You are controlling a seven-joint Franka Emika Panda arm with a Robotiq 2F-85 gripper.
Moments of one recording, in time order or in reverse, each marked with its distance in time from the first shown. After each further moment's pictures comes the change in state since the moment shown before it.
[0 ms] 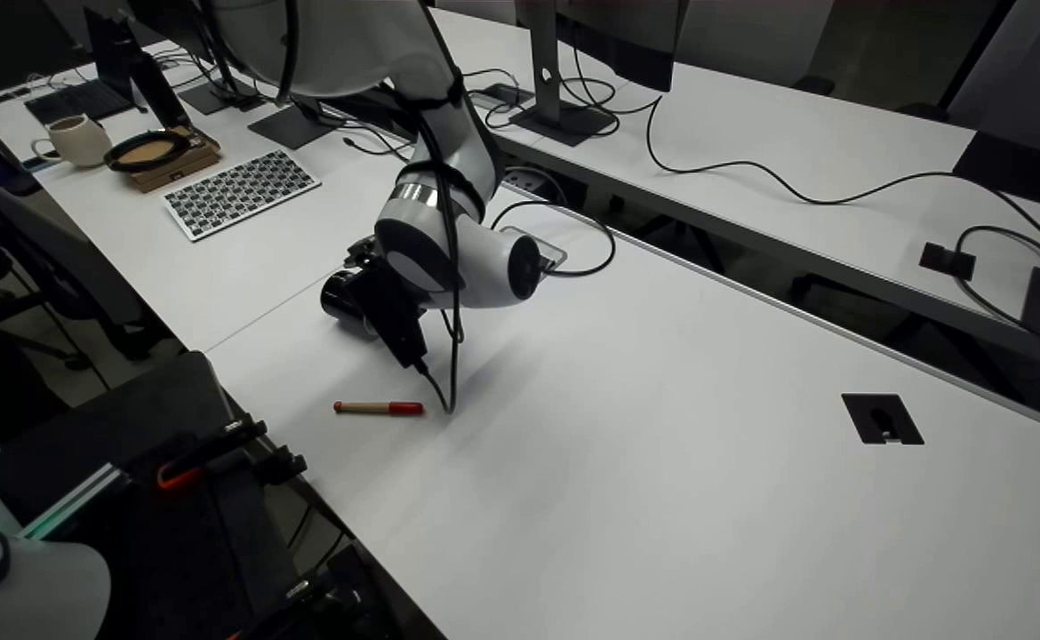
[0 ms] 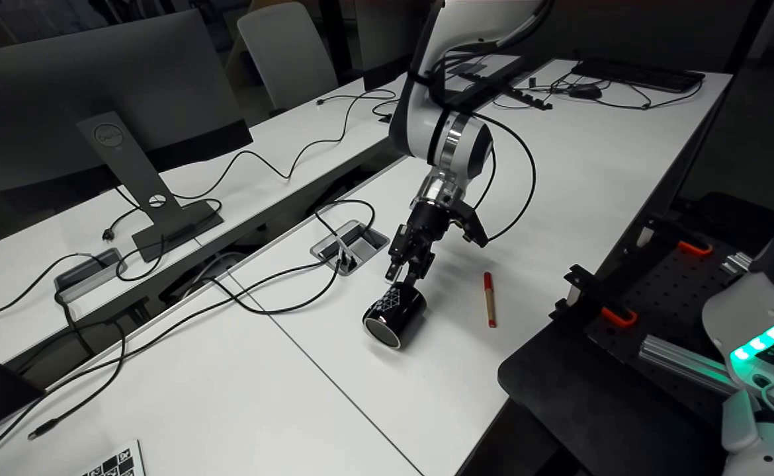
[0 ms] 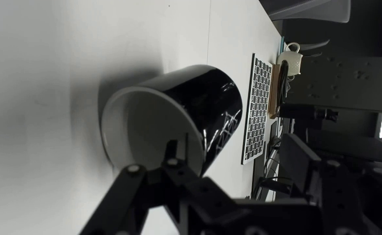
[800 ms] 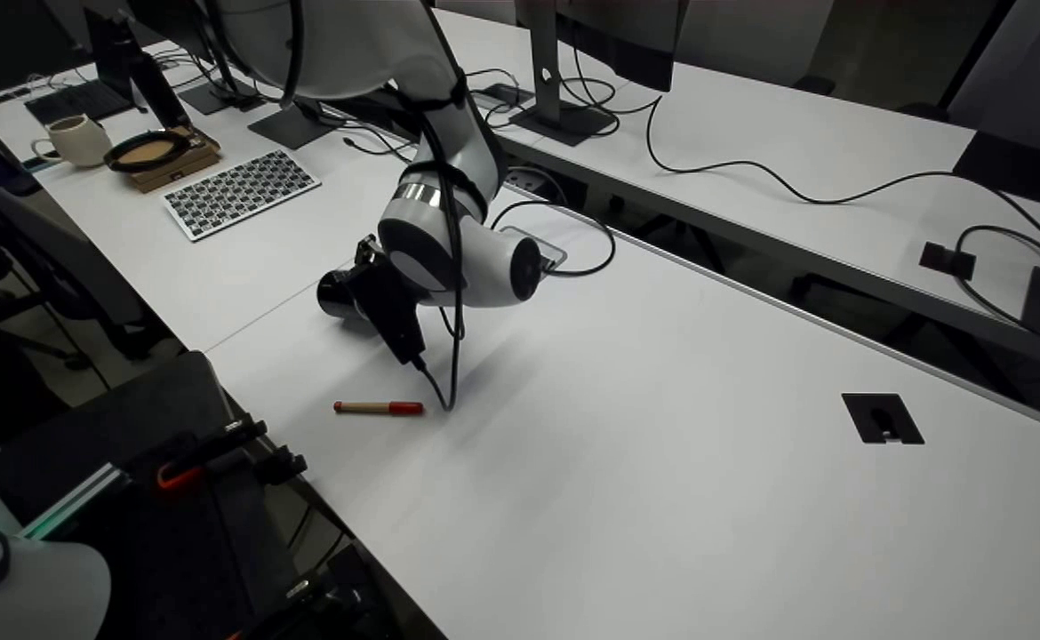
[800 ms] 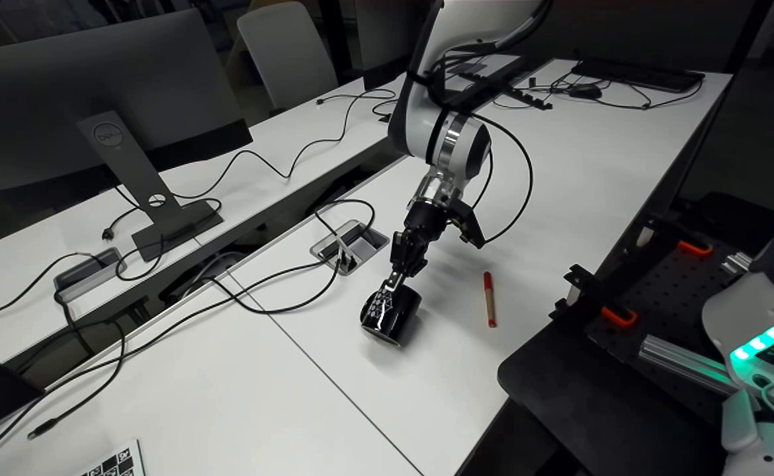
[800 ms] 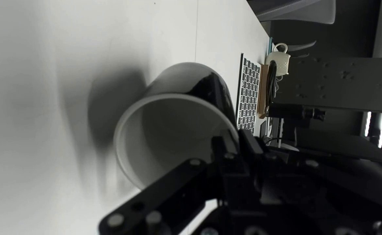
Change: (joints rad) arm -0.002 0.010 0.002 0.015 0.006 -0.040 0.000
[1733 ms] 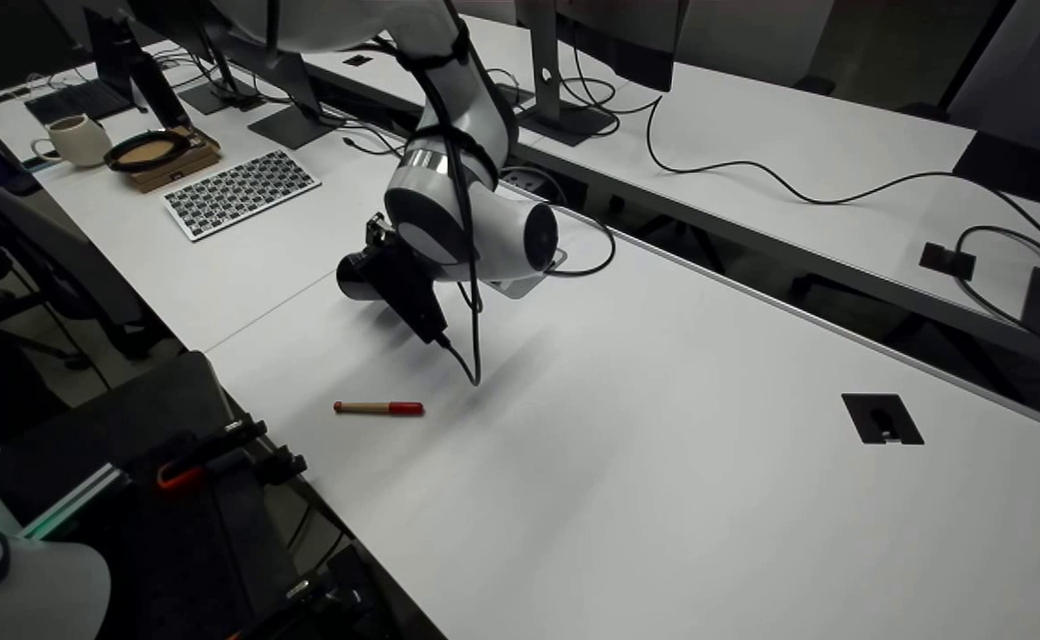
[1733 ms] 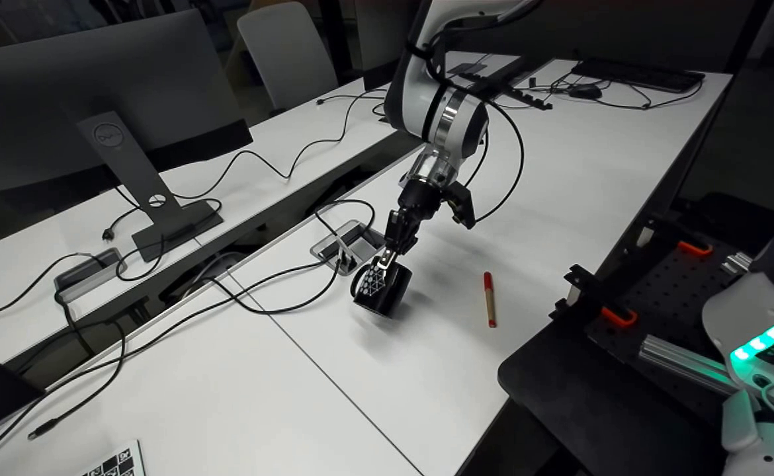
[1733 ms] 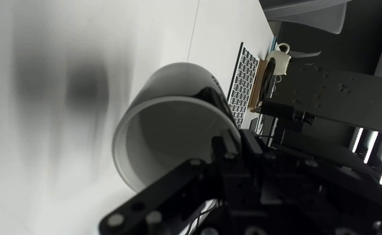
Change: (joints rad) arm -0.004 -0.077 -0.011 -0.002 -0.001 0.000 -0.097
